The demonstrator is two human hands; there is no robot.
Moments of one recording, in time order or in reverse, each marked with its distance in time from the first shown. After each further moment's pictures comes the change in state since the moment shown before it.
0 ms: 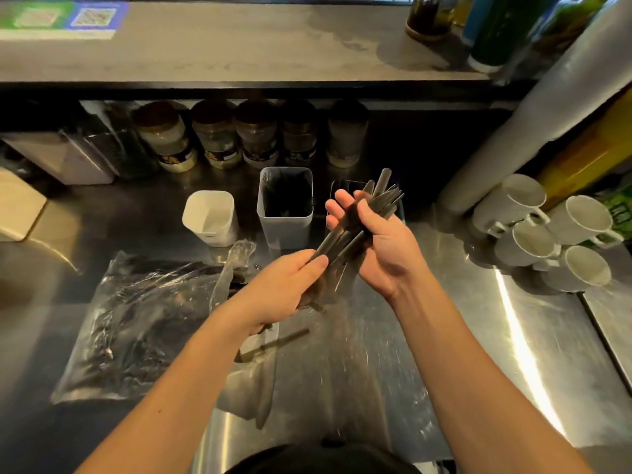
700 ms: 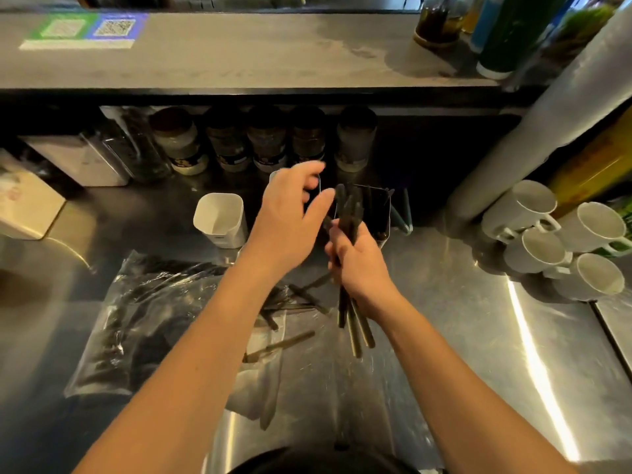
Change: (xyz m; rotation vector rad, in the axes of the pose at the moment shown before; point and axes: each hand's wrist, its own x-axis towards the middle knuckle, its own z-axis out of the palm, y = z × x) left_hand 0.040 0.029 -0.026 0.265 0.565 0.461; right_hand -0.005 0.037 -0.002 -0.799 0.051 -0.083
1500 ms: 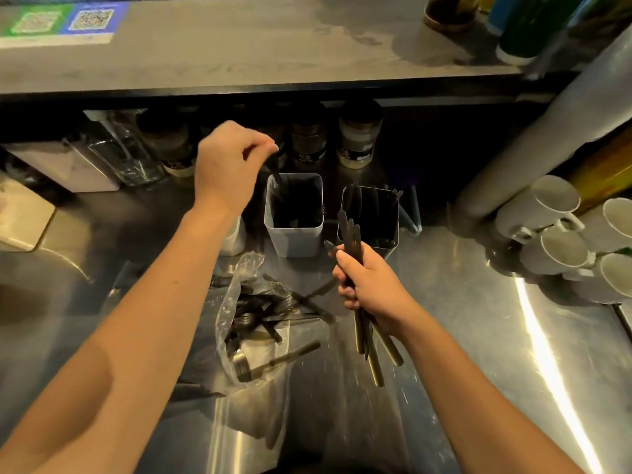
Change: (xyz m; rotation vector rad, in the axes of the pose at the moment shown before) left_hand 0.098 -0.075 -0.044 0.334 0.258 0.173; right_hand 0.024 0.018 -0.023 -0.054 -0.139 0.220
